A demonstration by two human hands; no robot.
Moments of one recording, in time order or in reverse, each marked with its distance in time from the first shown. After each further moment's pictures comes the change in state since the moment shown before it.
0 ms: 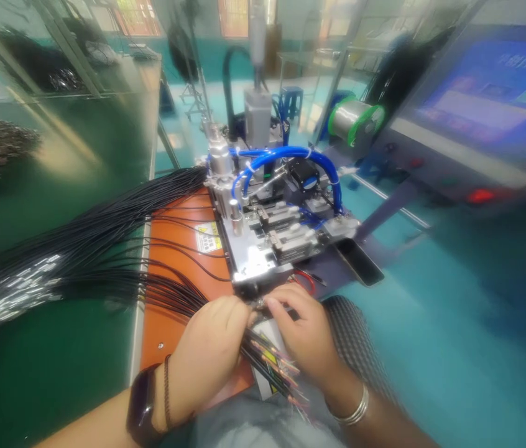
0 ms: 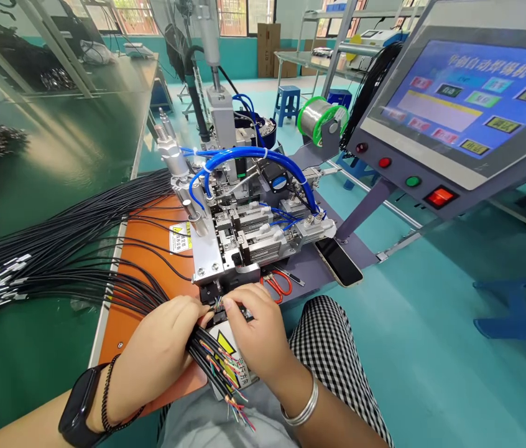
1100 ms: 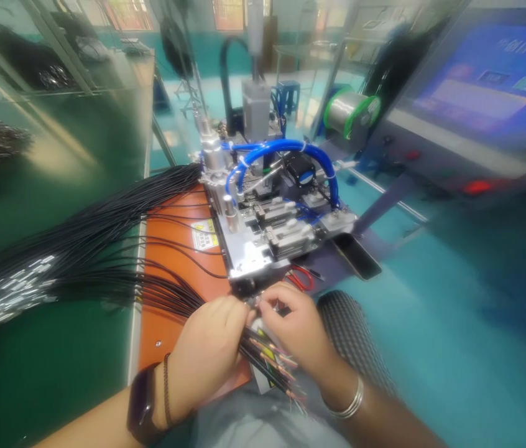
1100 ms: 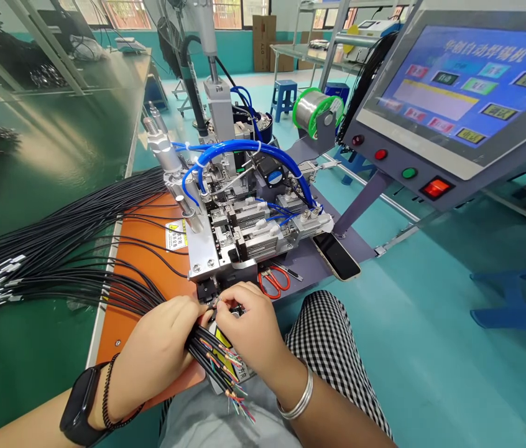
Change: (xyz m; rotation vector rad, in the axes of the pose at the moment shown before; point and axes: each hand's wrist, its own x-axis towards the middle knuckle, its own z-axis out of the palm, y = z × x) left_hand 0.000 0.002 -0.001 0.046 -0.025 0.029; right_hand 0.002 -0.001 0.007 0.016 -0.043 0.143
